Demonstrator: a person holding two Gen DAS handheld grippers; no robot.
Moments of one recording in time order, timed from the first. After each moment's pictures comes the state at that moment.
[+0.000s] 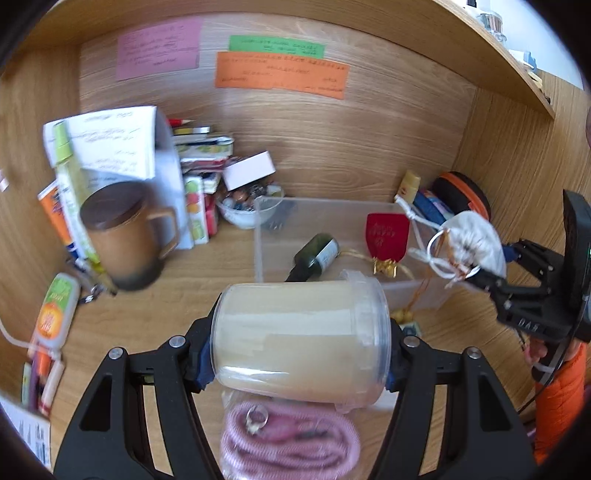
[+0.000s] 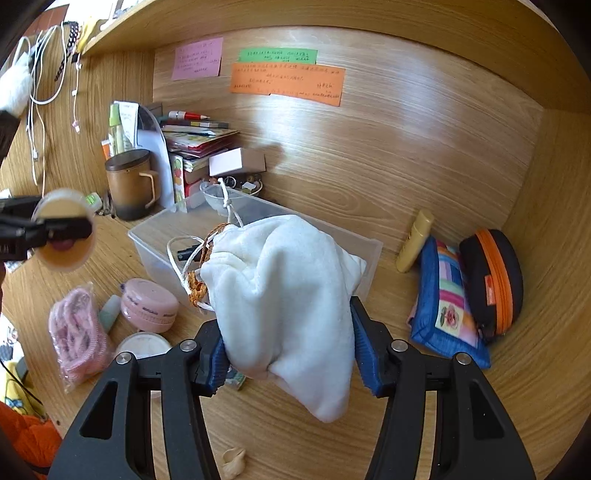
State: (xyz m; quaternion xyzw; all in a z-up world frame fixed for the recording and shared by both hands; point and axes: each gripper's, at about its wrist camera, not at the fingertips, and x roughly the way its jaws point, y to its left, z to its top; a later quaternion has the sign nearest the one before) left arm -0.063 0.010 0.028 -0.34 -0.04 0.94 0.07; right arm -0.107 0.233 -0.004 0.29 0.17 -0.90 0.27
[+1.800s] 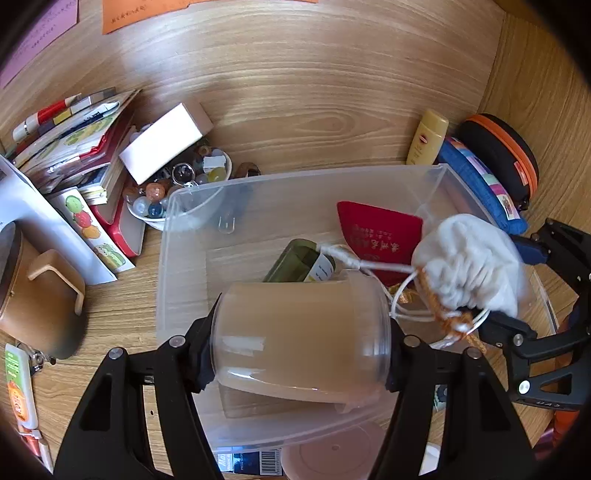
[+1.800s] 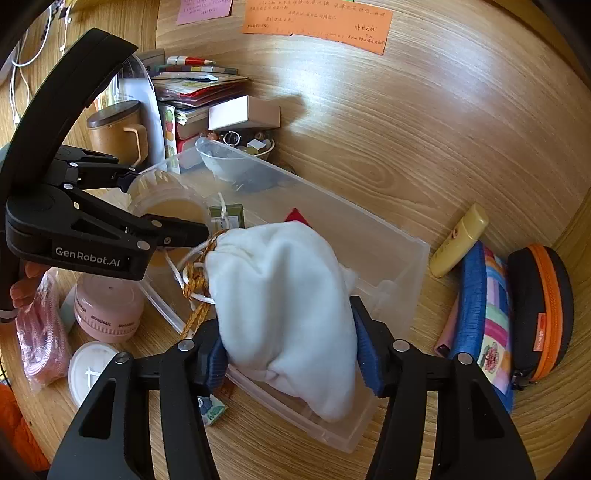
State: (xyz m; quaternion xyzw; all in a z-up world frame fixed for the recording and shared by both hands) left arm -0.195 0.064 -0.029 -0.45 0.02 0.89 0.09; right arm -0.170 0.194 -0.035 0.35 0.23 -0.86 0.29
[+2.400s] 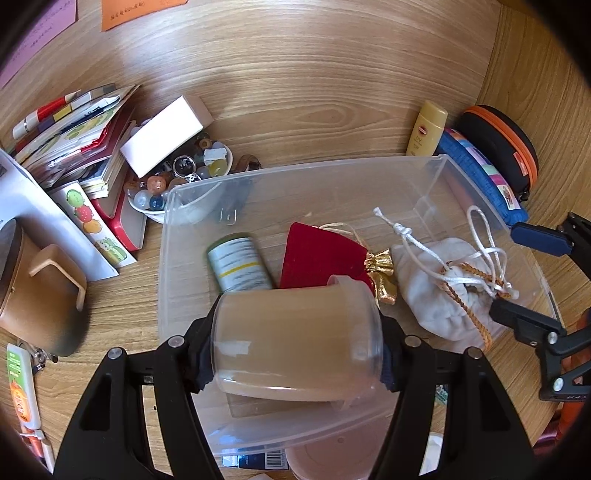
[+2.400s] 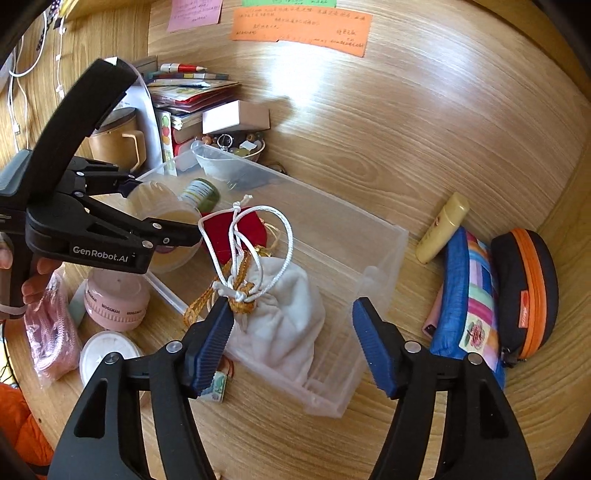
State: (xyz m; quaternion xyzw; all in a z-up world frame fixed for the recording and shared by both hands) left arm -0.192 0.060 -0.030 -0.45 0.02 0.89 0.09; right arm -0.156 0.207 -0.022 0.36 0.21 -0.87 0.28
